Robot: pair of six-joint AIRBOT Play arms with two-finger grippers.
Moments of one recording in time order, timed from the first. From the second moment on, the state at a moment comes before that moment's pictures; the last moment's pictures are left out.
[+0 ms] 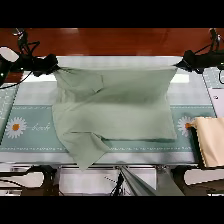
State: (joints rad) left arm 0.08 -1.52 1.39 1.07 -0.89 -1.59; right arm -0.28 -1.64 1.58 -0.93 1.12 1.41
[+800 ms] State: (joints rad) left arm 0.13 -1.56 1.22 1.08 -1.34 -1.39; right arm -0.27 -1.68 1.37 -1.04 1.34 1.36
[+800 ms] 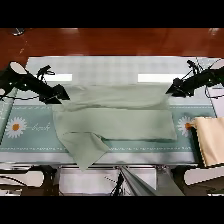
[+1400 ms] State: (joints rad) left arm 0.52 -1.22 0.80 1.17 -1.39 -1.40; right arm -0.45 -1.17 0.90 -1.05 1.21 1.36
